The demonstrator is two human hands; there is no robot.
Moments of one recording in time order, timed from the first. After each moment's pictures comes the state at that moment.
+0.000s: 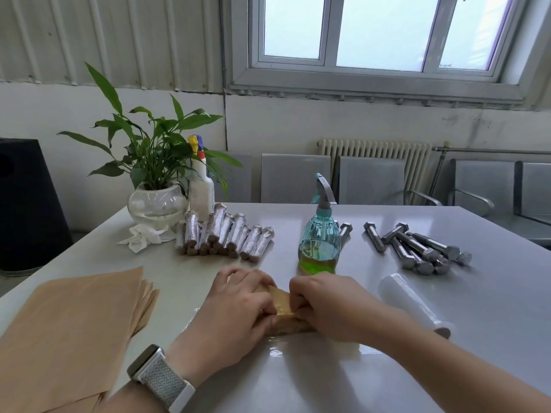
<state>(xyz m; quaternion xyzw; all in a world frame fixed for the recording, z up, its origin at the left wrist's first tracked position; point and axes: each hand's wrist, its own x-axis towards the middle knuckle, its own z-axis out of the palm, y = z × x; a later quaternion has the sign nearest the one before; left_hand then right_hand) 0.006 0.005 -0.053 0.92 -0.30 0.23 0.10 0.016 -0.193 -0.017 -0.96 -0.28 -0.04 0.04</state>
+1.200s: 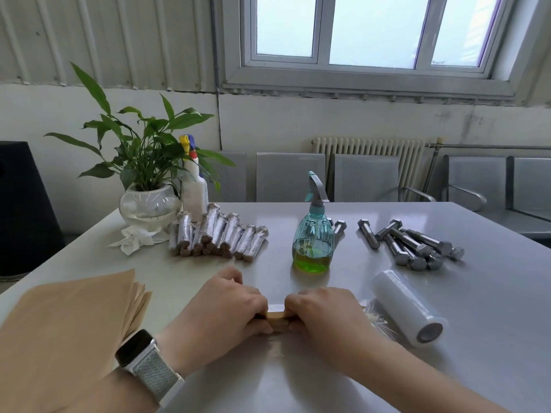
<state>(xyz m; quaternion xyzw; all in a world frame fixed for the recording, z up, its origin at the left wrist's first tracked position) 0.020 0.010 -0.044 0.88 -0.39 0.26 -0.03 -0.003 -0.189 -0.038 -0.96 -0.25 -0.13 -0.03</state>
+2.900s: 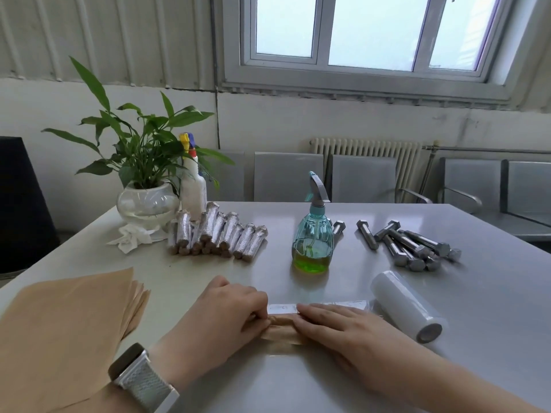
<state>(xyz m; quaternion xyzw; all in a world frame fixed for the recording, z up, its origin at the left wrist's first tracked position) 0.007 0.014 -0.052 0.92 -0.32 0.17 0.12 -0.023 -0.250 -0.054 -0.92 -0.39 -0.07 -0.01</state>
